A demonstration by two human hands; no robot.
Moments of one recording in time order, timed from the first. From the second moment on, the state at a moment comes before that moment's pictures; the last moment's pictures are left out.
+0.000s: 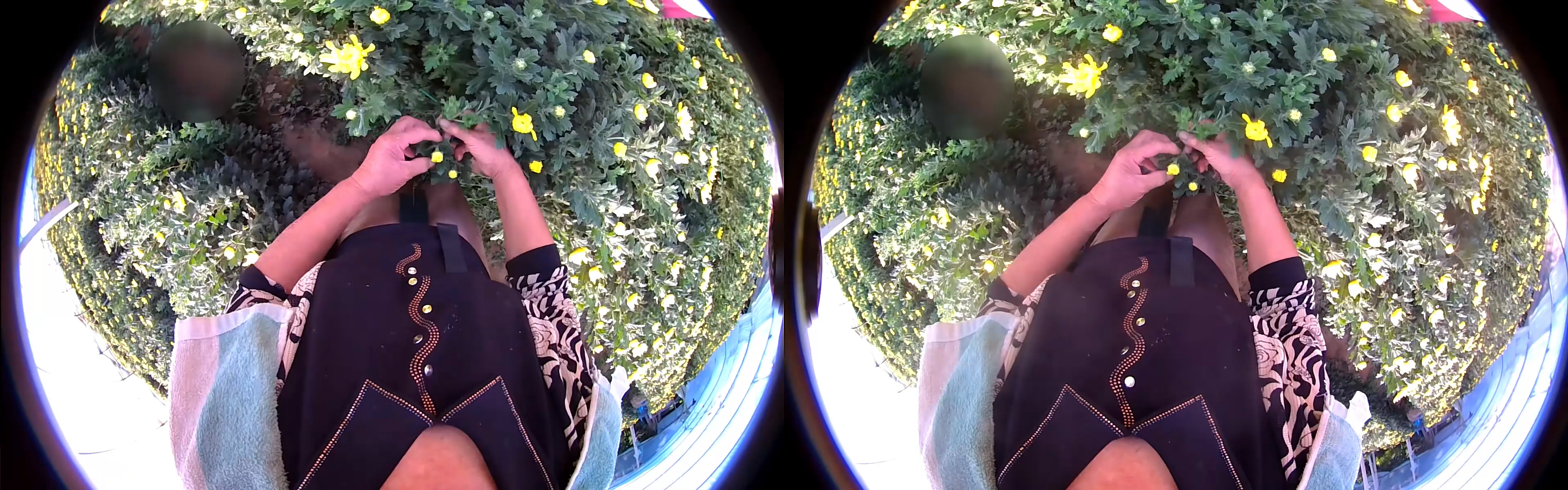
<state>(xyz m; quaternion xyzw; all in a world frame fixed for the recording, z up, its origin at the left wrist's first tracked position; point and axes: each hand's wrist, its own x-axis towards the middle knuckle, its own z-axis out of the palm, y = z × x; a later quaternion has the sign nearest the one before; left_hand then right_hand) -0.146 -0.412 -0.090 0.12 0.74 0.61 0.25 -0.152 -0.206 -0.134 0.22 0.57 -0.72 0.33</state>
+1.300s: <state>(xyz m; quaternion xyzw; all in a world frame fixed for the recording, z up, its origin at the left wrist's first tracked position) -0.195 -0.495 -0.071 0.04 0.66 0.73 0.16 -0.187 -0.316 -0.055 0.21 0.55 -0.78 0.21</state>
